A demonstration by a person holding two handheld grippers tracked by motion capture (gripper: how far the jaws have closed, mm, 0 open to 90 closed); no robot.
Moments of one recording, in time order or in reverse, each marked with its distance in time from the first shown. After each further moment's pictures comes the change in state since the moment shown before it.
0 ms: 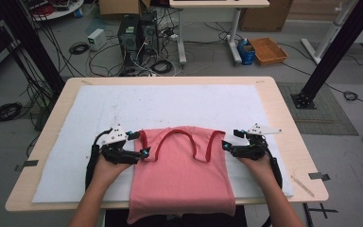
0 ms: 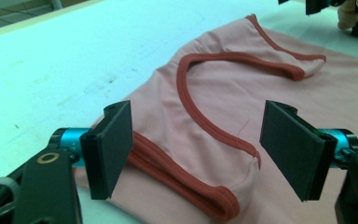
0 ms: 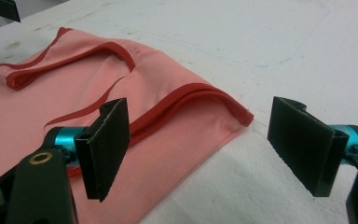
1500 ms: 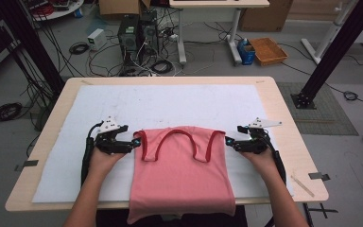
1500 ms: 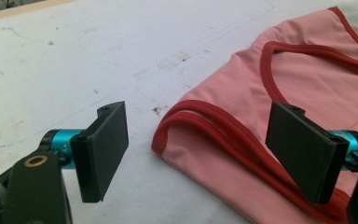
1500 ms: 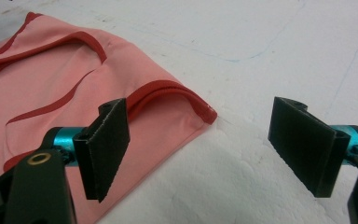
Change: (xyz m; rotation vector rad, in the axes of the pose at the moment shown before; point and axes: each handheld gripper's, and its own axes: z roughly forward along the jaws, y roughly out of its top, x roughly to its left) left arm 0.045 -0.009 0.007 0.051 0.135 -0.105; right arm -0.015 0.015 0.003 0.086 -0.052 -0.026
